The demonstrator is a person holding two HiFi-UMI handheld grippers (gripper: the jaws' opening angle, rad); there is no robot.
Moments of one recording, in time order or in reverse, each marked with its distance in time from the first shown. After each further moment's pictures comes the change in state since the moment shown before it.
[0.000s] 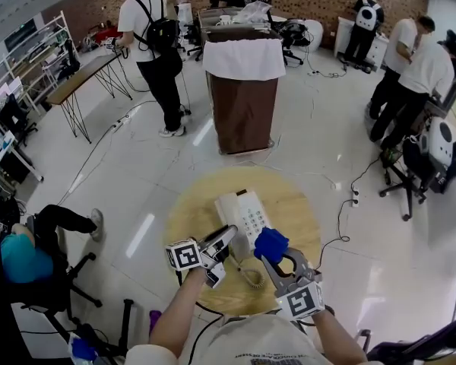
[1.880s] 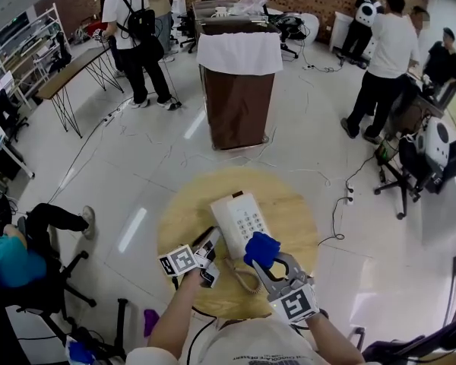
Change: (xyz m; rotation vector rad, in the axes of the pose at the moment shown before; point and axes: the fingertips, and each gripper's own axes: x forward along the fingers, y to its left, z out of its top) left arm -0.025 0.084 0.006 -0.047 -0.115 0.273; right arm 0.022 0.005 -0.003 0.123 0.022 0.062
